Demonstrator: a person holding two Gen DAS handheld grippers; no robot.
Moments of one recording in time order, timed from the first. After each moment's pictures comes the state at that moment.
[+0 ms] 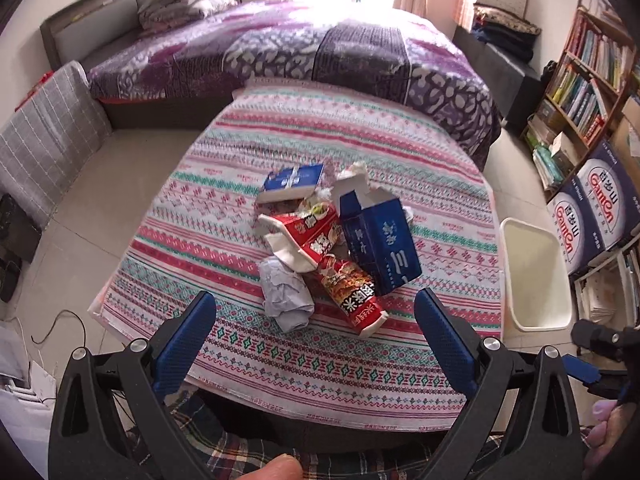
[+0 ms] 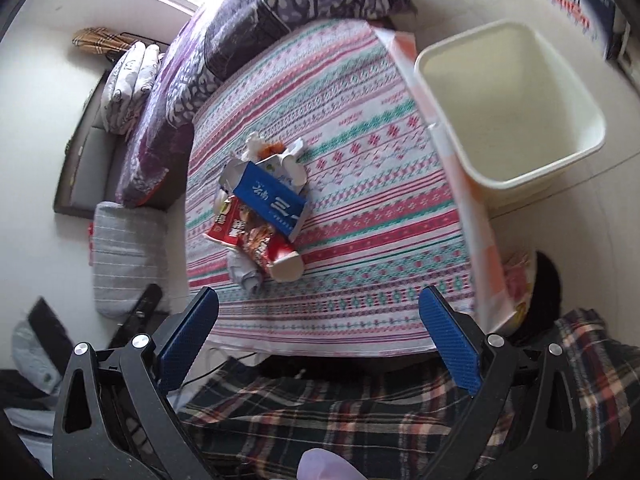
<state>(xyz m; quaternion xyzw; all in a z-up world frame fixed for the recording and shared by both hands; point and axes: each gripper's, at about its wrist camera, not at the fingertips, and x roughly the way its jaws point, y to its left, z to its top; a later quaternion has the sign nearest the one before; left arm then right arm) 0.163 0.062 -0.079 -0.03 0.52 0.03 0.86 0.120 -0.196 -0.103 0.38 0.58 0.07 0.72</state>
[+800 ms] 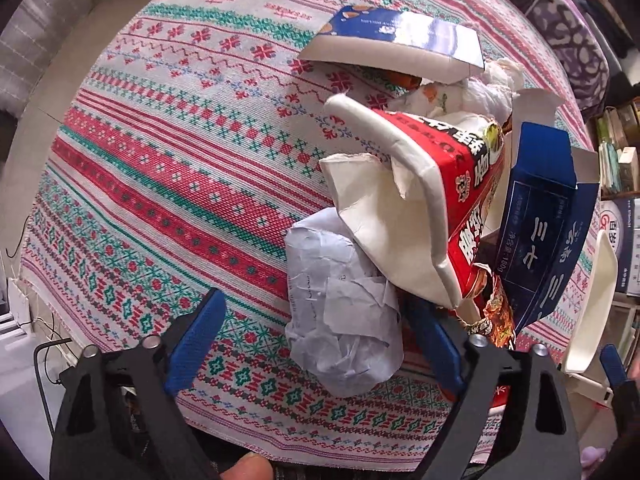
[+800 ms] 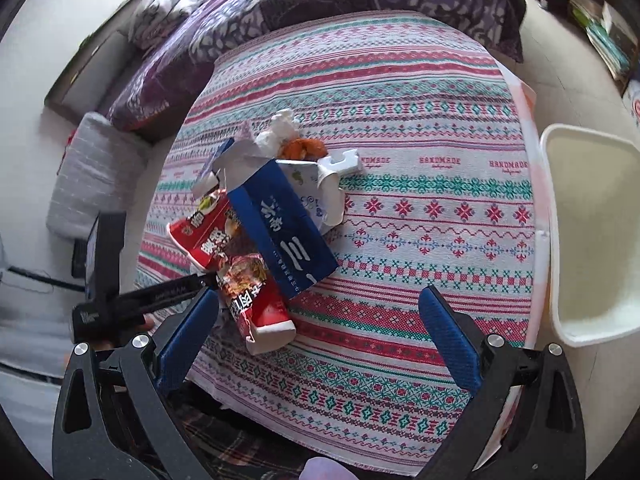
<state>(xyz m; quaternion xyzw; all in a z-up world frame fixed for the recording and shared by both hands) 0.262 0.120 -0.239 -0.15 0.69 0.05 0.71 0.224 -0.107 -0.152 0.14 0.58 0.14 0.79</state>
